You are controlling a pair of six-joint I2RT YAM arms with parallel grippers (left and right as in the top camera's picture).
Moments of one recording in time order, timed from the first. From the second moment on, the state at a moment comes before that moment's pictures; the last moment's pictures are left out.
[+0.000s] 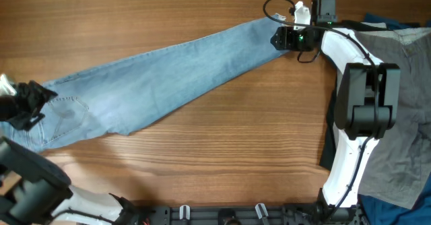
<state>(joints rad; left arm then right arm) 0.81 1.80 1.43 -1.06 0.41 -0.07 -0.01 2.27 1.63 -0.46 -0.43 0.00</state>
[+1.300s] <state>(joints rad) 0.66 1.66 1.44 -1.05 0.50 -0.03 0.65 2.24 1.98 -0.88 -0.40 0.06</state>
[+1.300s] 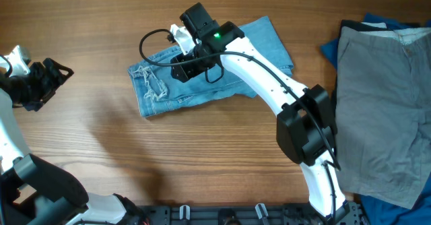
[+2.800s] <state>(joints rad) 0.25 2.02 1.36 -0.90 0.43 0.03 0.52 2.22 1.47 -0.53 -0.66 0.17</state>
